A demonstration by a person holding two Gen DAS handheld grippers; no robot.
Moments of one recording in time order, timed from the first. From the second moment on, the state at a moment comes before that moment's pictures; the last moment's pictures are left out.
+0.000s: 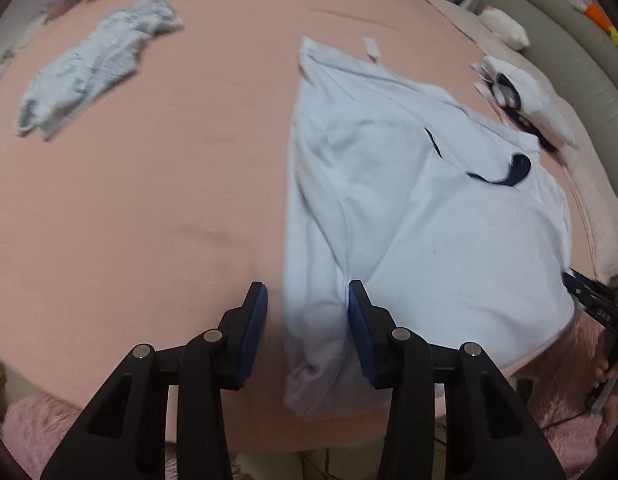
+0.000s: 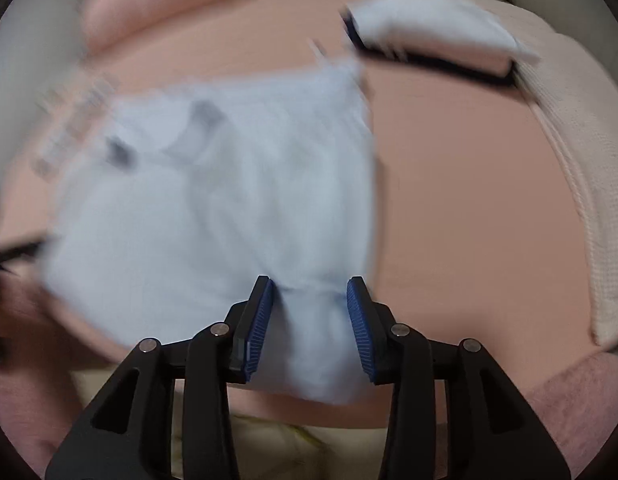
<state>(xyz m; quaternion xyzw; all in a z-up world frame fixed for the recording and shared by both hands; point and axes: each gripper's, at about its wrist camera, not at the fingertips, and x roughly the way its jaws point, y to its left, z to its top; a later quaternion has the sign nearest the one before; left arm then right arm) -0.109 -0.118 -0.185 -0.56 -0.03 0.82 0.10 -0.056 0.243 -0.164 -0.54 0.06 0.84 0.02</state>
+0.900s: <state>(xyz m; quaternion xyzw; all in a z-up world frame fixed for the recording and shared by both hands) -0.168 -0.020 -0.151 -0.52 -0.01 0.82 0.25 -0.086 0.275 -0.138 -0.51 0.07 0.86 -0.01</state>
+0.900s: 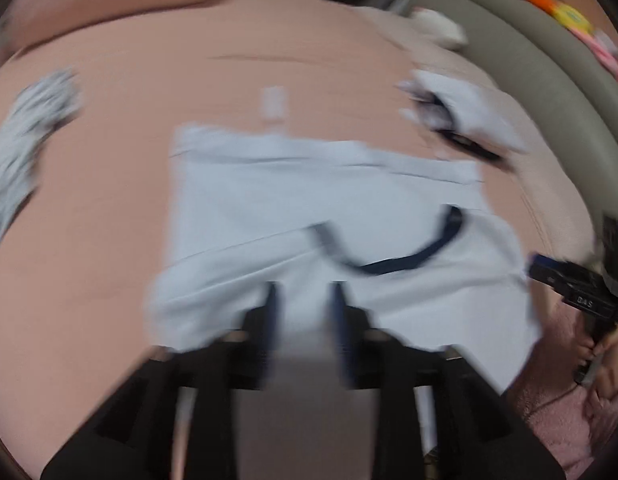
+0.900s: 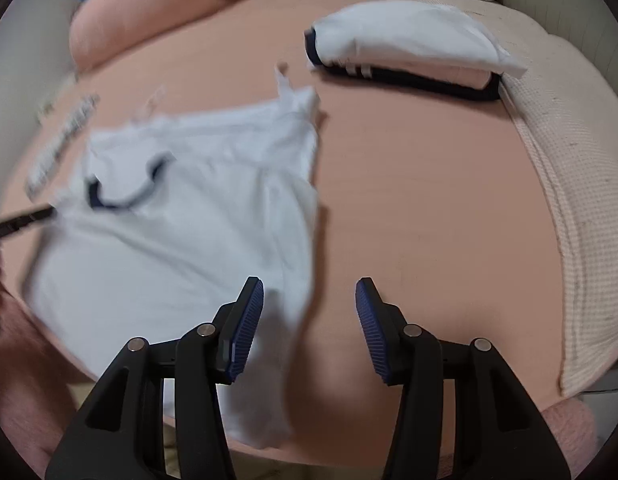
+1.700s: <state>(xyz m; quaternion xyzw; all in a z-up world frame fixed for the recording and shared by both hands) -0.142 0.018 -0.150 -0.47 -0.01 0.84 0.26 -0.139 0.209 -0.164 -0.42 0.10 0.90 -0.02</state>
